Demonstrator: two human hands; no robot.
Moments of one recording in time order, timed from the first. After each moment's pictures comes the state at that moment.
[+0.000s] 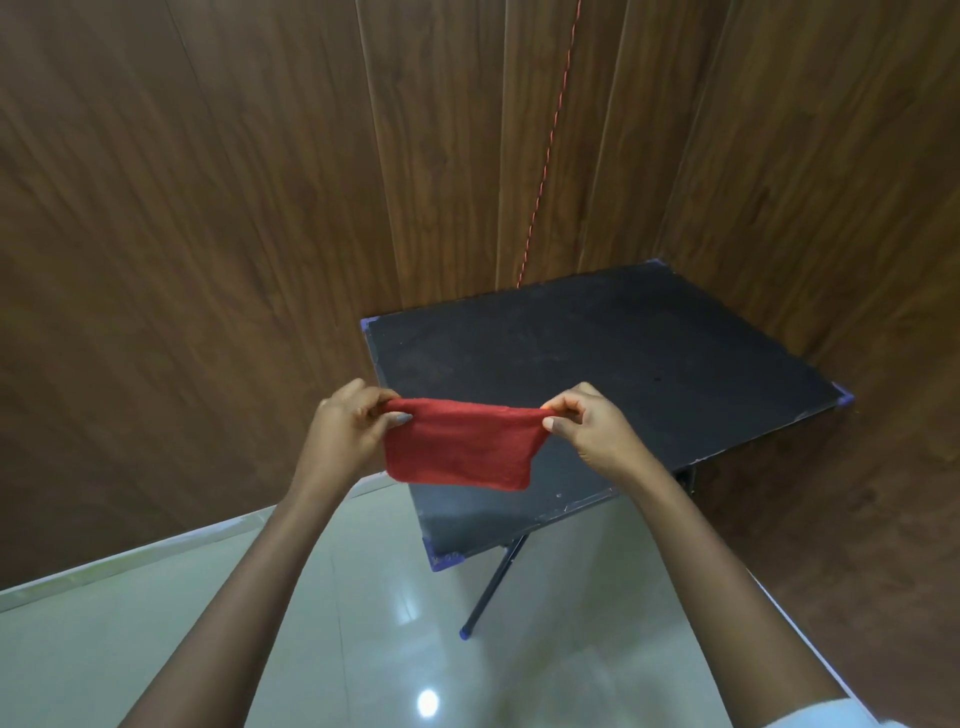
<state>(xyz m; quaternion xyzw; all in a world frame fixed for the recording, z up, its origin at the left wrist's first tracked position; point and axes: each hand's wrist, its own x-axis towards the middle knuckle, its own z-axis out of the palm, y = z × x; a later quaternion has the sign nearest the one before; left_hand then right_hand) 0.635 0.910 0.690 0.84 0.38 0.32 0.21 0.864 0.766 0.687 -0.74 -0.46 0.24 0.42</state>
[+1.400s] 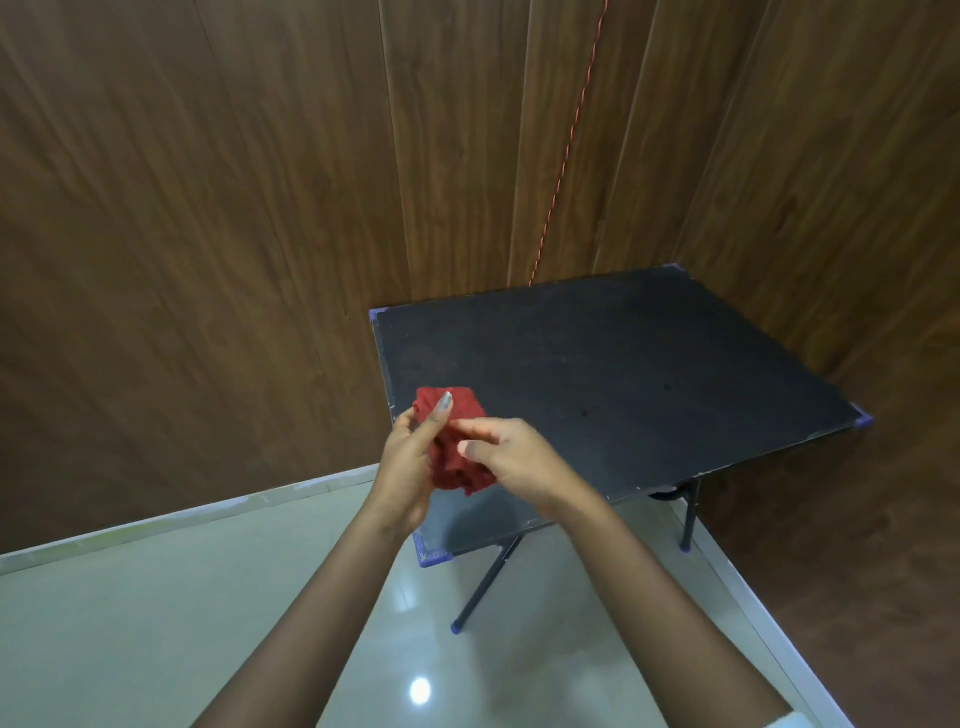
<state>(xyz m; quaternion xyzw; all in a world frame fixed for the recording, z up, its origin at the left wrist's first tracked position) 0.695 0.866 0.666 0.40 0.36 0.37 0.76 0.801 0.794 0.697 -0.65 -0.47 0.40 0.45</state>
